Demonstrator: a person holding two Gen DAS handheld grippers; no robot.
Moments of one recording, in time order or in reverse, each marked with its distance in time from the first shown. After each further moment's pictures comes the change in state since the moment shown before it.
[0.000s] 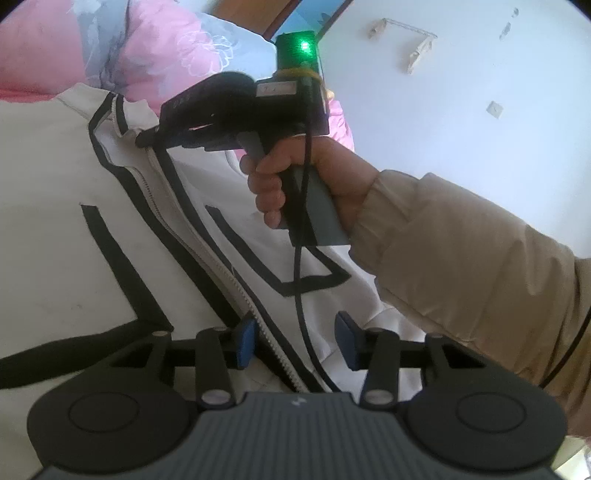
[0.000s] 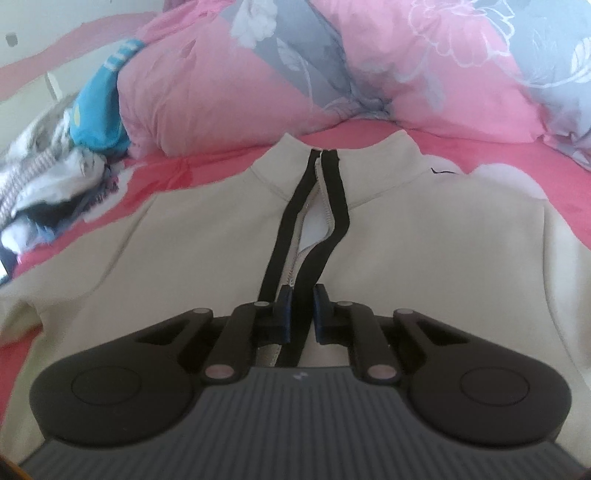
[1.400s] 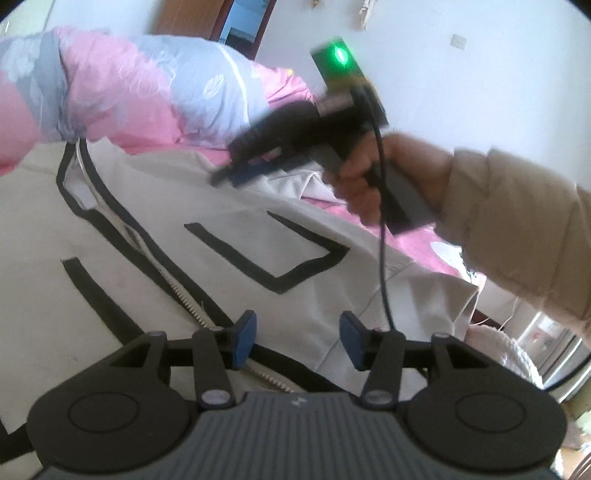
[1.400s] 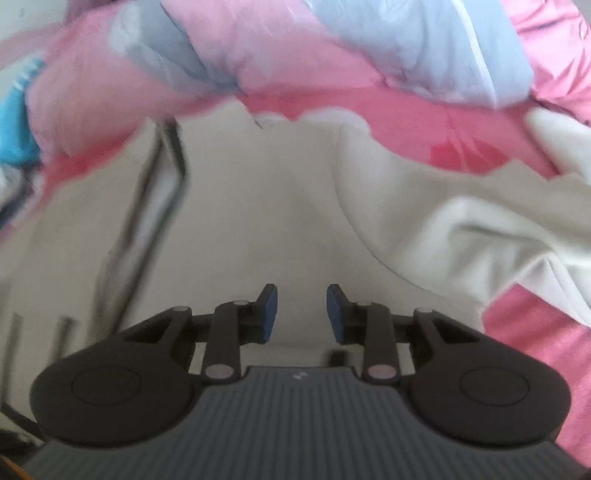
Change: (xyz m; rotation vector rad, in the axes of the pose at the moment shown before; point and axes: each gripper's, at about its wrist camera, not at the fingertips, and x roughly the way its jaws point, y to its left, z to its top) left arm 0.012 -0.026 0.003 0.267 0.060 0.065; right arm -0.082 -0.065 -0.036 0.105 0.037 -0.259
